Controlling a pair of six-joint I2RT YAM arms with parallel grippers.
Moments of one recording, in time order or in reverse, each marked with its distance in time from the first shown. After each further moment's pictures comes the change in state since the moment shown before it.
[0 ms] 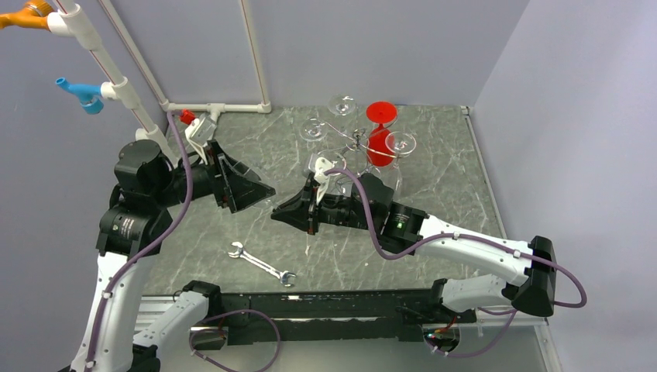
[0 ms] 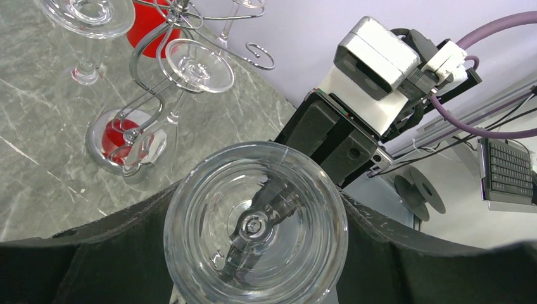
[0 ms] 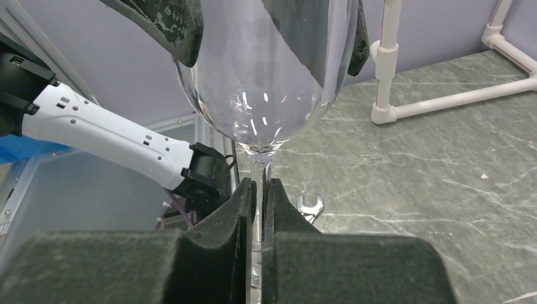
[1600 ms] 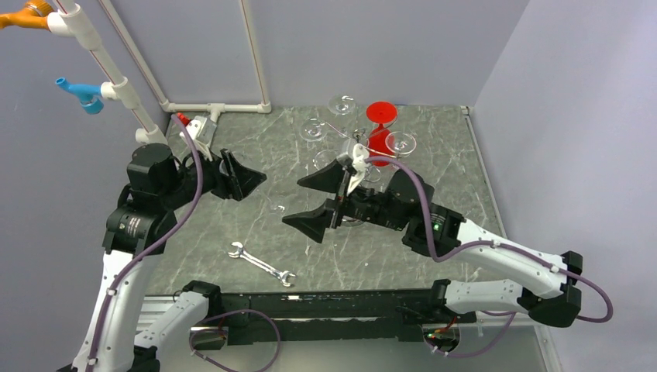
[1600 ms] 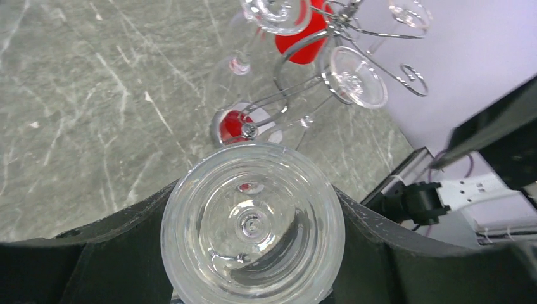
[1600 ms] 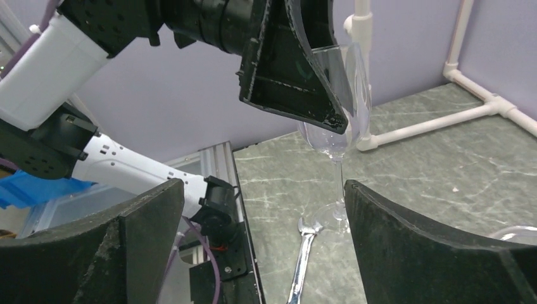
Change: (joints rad) left arm 0.000 -0.009 -0.051 -0.080 -0.379 0.129; right arm 0.003 -0.139 0.078 -0.125 0.077 0.044
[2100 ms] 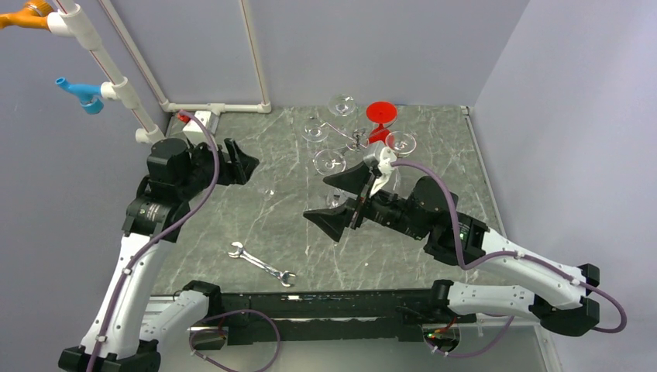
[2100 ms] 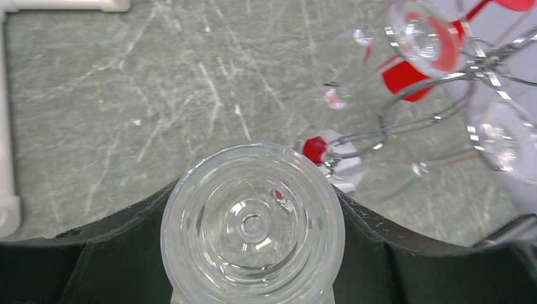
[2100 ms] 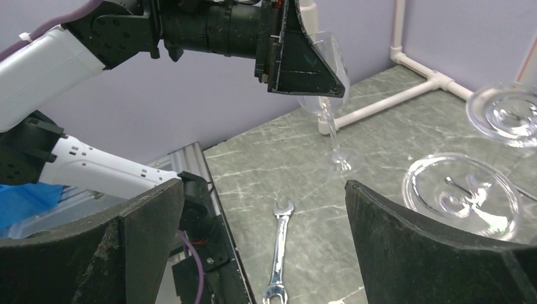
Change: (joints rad) left arm 0.000 0.052 -0.099 0.124 -0.274 0.045; right arm 0.002 -0.140 -0.036 -0.118 0.150 -0.003
